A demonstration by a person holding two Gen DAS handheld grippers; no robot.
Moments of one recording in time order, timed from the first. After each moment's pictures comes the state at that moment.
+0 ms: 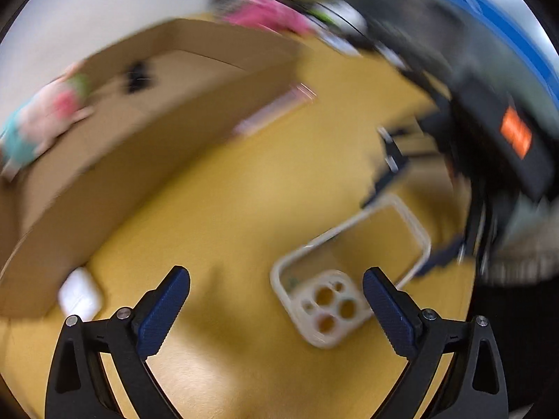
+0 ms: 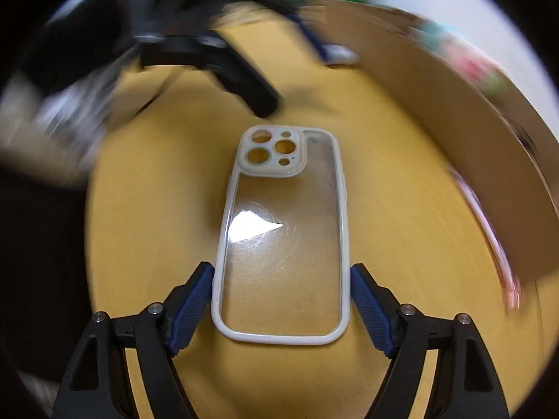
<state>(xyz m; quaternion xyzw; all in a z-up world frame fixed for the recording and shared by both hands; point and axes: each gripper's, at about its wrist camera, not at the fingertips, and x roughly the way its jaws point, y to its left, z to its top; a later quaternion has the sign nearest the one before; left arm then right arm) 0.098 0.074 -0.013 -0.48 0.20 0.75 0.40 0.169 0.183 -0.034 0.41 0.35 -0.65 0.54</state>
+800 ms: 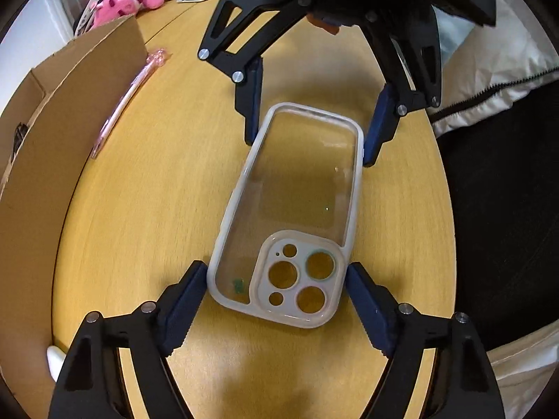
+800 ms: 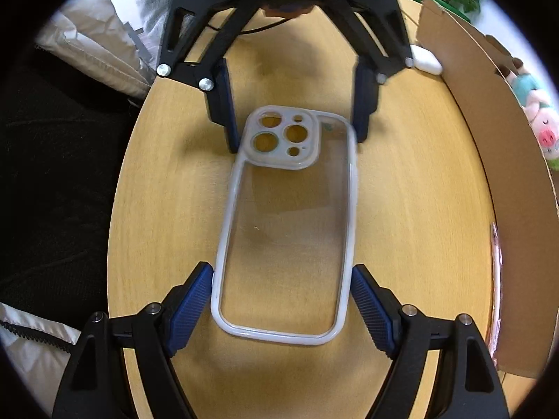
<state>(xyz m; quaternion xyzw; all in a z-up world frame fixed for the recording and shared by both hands) 0.125 0.088 -0.032 -0.46 0.34 0.63 0.52 0.174 0.149 -0.026 0.41 0.44 -0.55 0.58</state>
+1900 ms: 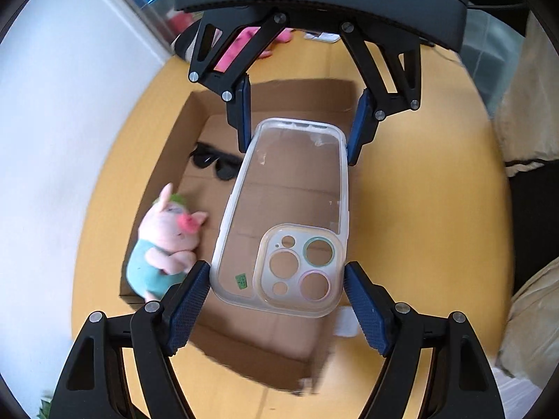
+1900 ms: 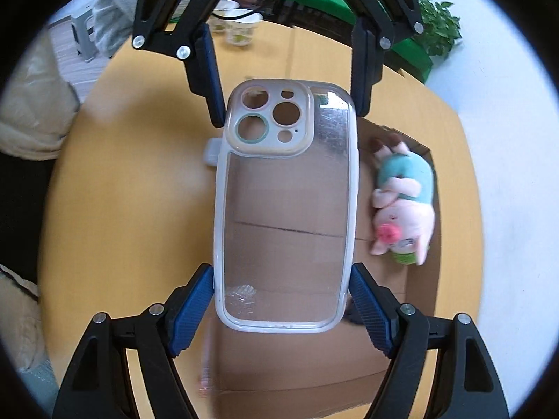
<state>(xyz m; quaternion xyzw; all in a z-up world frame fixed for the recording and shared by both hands) -0.045 -0.005 0.146 -0.39 0.43 0.70 0.41 -0.025 0.073 0.123 0.31 0.55 -0.57 0.53</state>
